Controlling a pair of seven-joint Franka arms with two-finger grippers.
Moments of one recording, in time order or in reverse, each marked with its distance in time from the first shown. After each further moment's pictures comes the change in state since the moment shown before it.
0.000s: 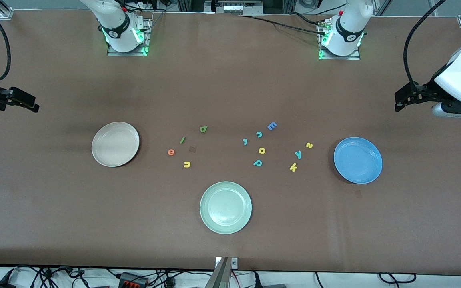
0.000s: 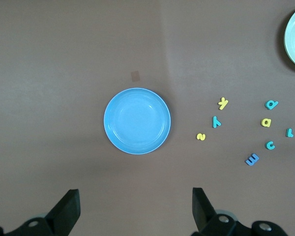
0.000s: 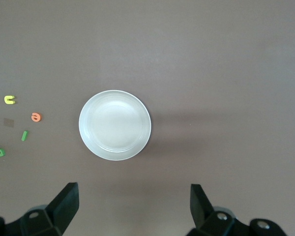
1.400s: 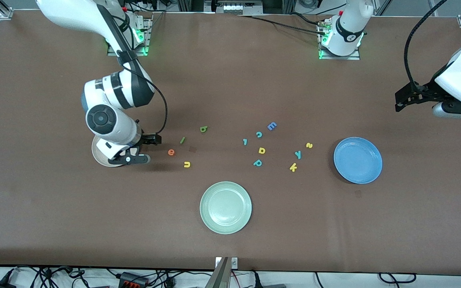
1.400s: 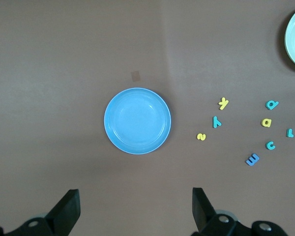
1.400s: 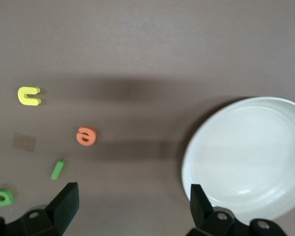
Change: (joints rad) left arm 0.000 0.000 0.002 0.000 0.000 0.000 0.000; right arm 0.412 0.422 0.021 -0.129 0.009 0.446 0.336
